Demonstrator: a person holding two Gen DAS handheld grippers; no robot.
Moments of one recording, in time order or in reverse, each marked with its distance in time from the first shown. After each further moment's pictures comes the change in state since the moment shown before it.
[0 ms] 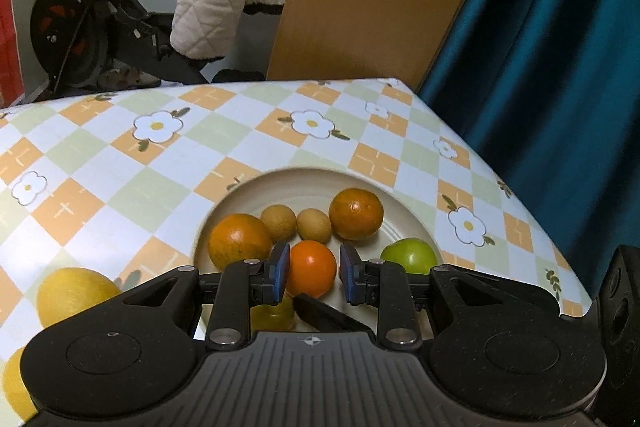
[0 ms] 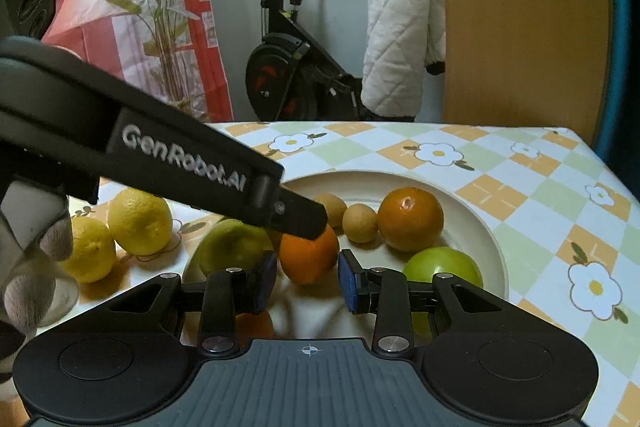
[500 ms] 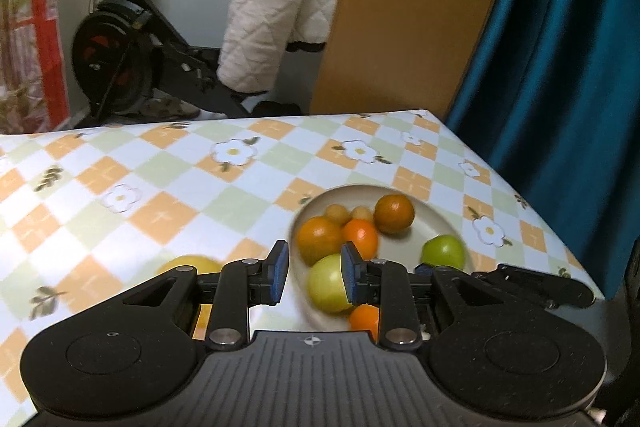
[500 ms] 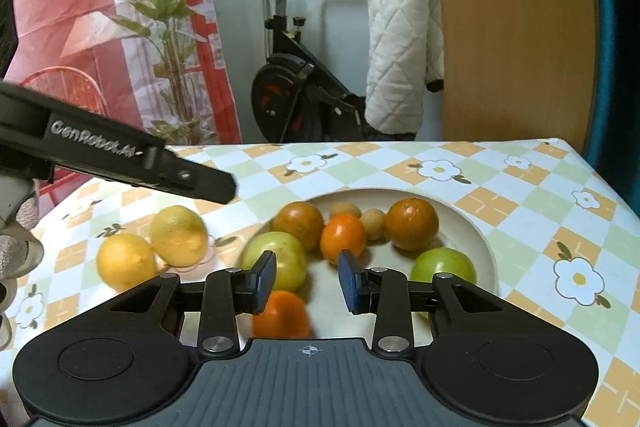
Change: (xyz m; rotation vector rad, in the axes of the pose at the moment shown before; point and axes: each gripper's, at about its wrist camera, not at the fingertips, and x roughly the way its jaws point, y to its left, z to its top) left arm -0.071 0.029 -0.017 0.007 -0.088 0.104; right arm -0.040 0.018 0.001 0.015 -0.046 0.025
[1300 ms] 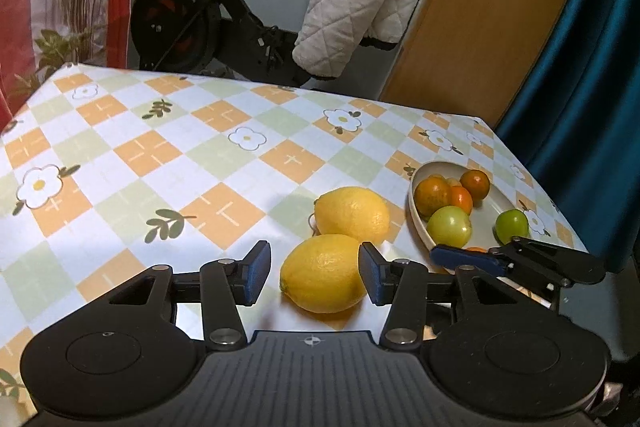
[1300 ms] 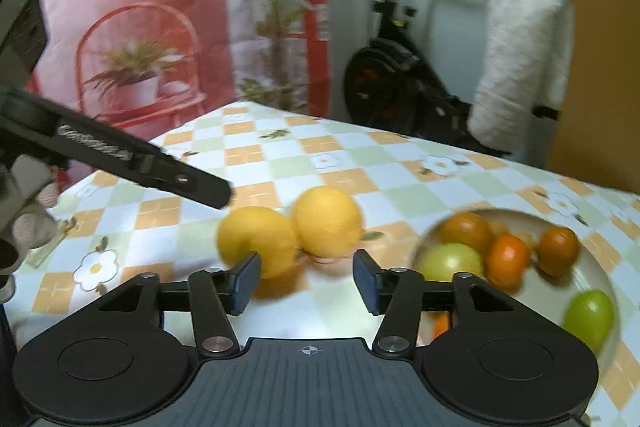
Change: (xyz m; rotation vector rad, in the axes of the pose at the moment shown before) left arm -0.042 0.100 -0.044 -0.156 0.009 0.040; right arm 0.024 0.115 0.004 -0.242 0.085 0.187
